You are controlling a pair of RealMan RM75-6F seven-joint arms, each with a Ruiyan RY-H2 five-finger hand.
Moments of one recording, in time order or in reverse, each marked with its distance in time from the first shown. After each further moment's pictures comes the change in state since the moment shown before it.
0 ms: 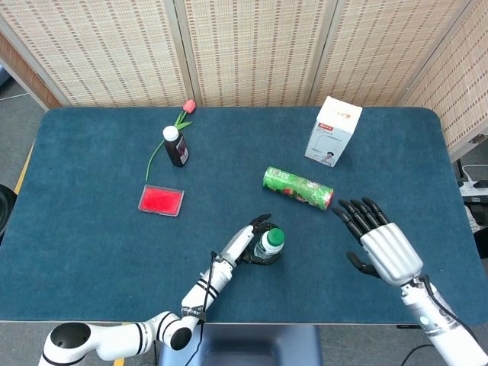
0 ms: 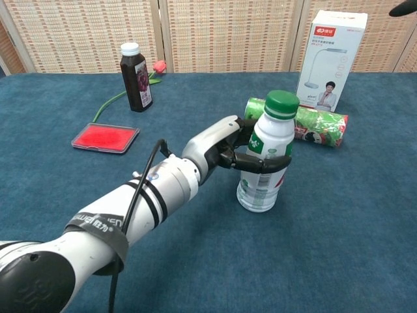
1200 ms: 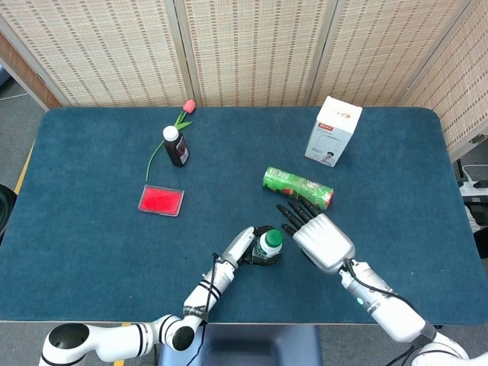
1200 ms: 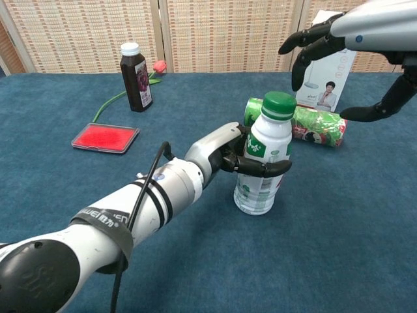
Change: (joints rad) left arm 0.005 -0.001 -0.045 -0.053 -0.123 -0.060 0.123; right arm 0.343 -0.062 0.069 -0.205 0.491 -0.268 -0.627
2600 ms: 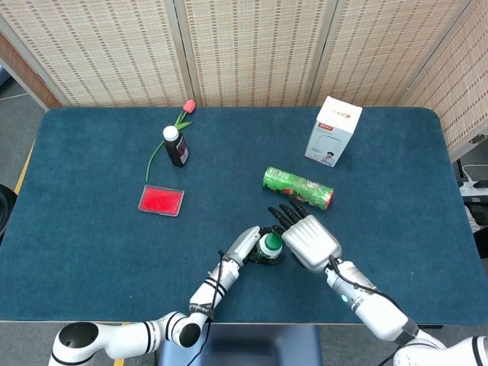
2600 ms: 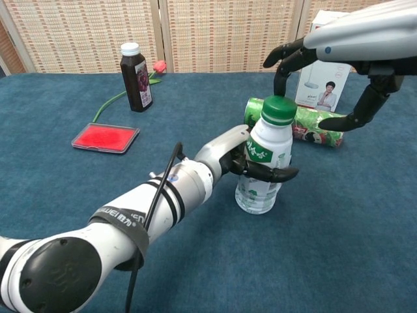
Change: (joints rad) left arm -0.046 -0.043 -0.023 0.083 -0.001 -0.020 0.044; right arm 0.191 -0.044 -0.083 -0.053 0.230 0.057 -0.033
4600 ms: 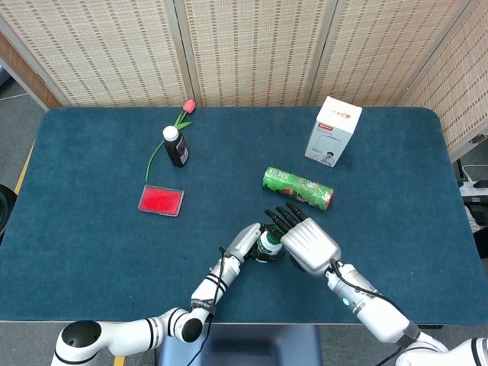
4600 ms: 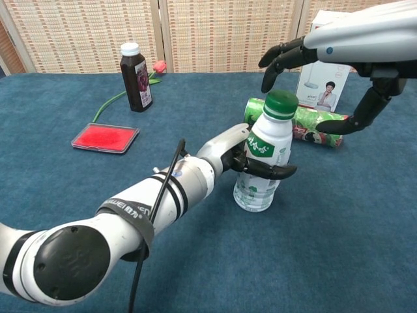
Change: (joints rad) left arm -0.015 -0.010 -0.011 0.042 -0.042 -0.038 0.031; right arm -0.014 -0.009 -0.043 0.019 -0.111 0.051 0.072
